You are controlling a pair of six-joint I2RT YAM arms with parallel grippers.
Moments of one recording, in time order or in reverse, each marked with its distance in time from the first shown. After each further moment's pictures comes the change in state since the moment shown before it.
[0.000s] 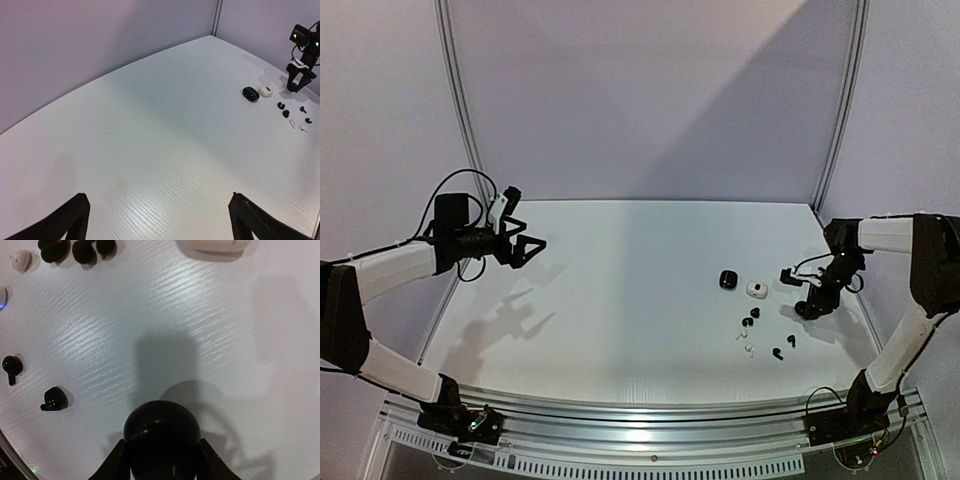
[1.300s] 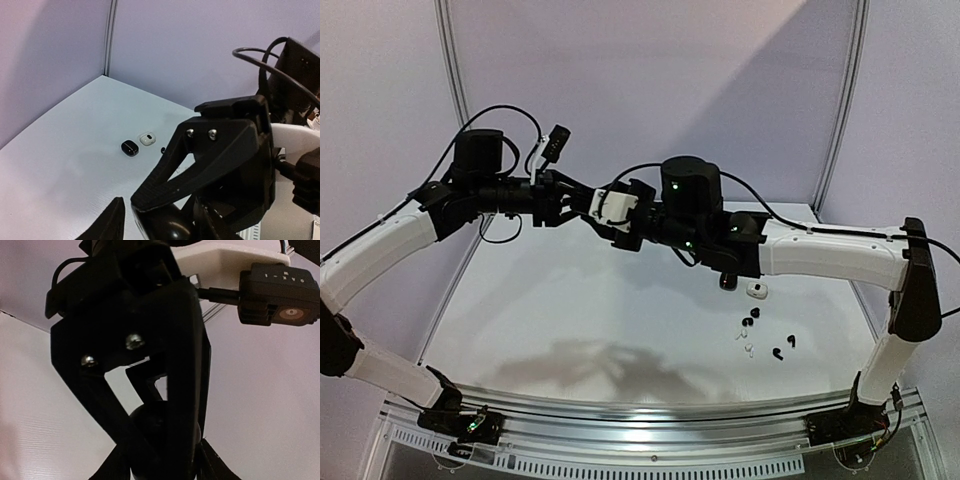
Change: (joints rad) left arm -0.449 -0.023 0.455 -0.285 0.052 -0.312; right arm 1.116 0.073 0.491 1.056 0.278 0.319
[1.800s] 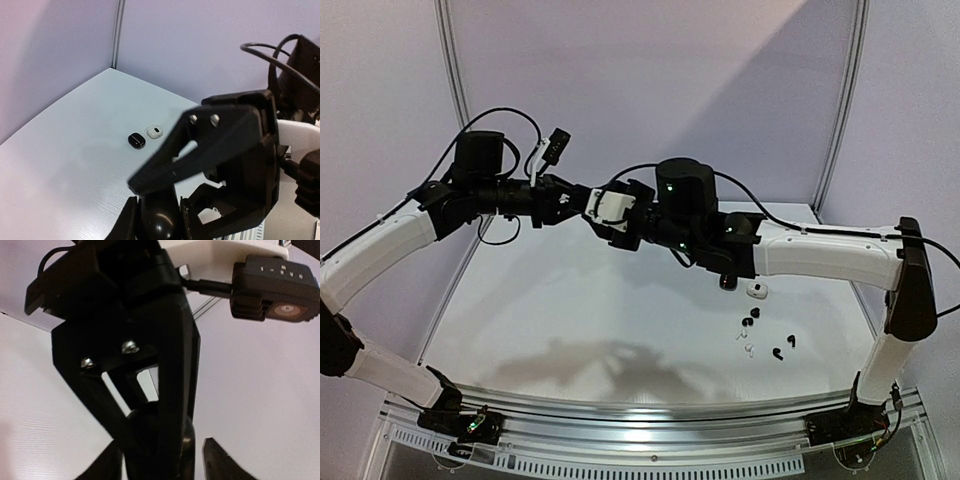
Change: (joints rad) left arm 0.002 -0.001 0.003 -0.050 -0.042 0.007; right arm 0.005 0.023 0.021 0.003 0.048 0.002
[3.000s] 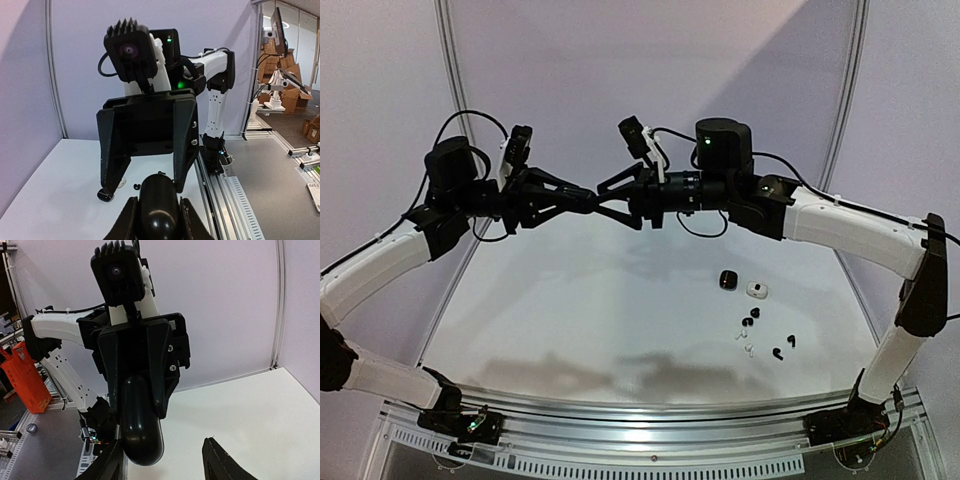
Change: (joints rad) left arm 0.094 -0.085 -0.192 0.509 0.460 -0.030; right arm -0.156 -0.077 0.069 -0.154 -0.680 0.916
